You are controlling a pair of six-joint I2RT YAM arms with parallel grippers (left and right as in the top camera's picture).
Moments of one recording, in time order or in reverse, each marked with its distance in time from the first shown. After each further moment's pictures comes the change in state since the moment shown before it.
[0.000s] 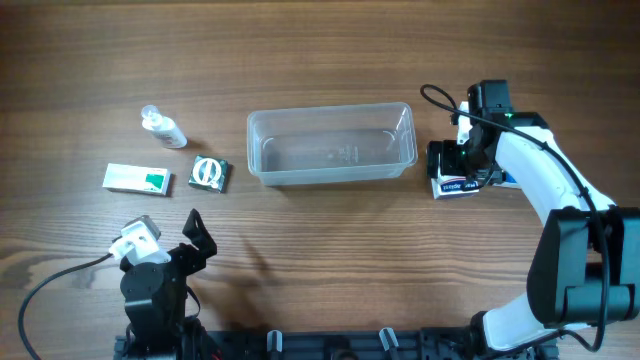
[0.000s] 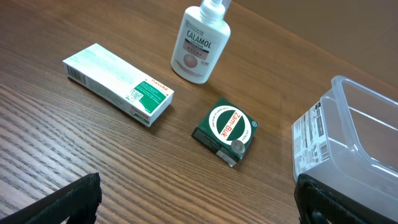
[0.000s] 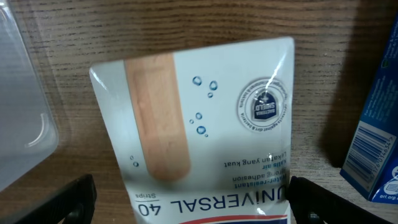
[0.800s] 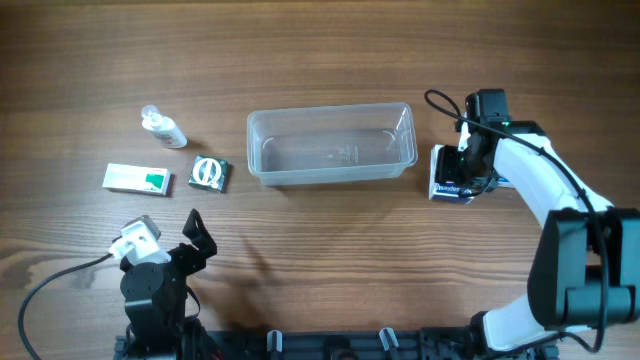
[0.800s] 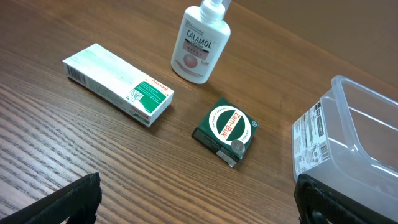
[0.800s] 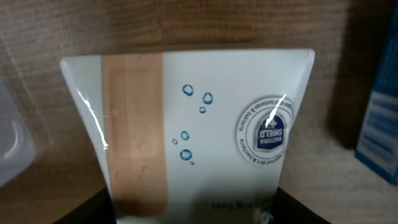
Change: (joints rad) left arm 0.000 0.000 0.000 0.000 0.000 0.000; right arm -0.001 -0.011 -0.057 0.031 0.015 0.101
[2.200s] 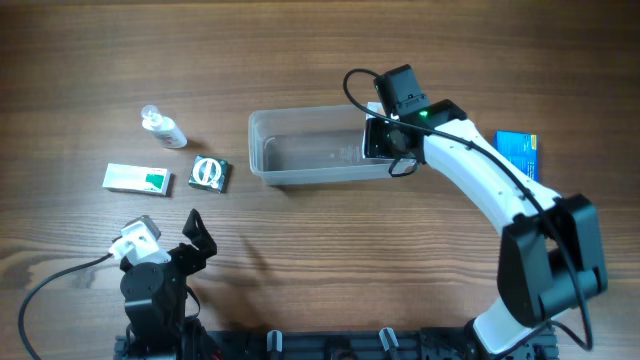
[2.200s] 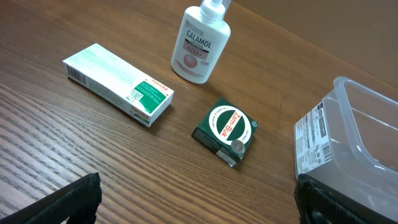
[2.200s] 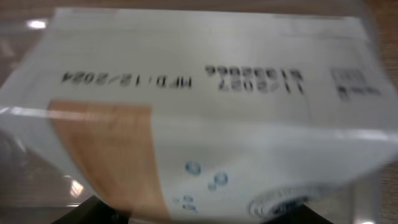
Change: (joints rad) left arm 0.000 0.000 0.000 0.000 0.000 0.000; right arm 0.380 0.083 0.225 0.073 0.069 0.226
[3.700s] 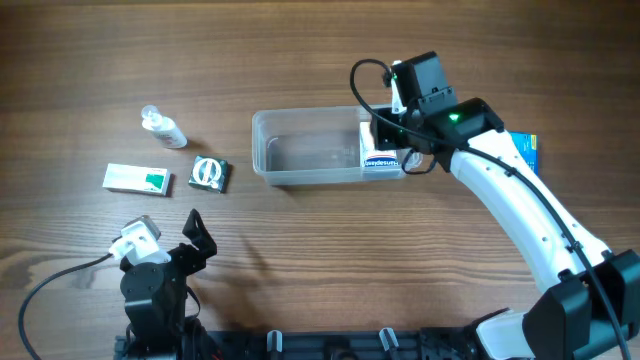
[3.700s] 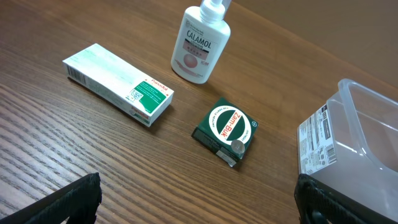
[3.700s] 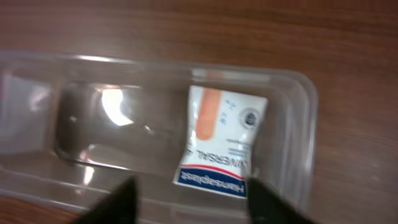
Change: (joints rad) left arm 0.000 0.000 0.000 0.000 0.000 0.000; right arm 0.000 -0.200 0.061 -0.083 -0.072 -0.153
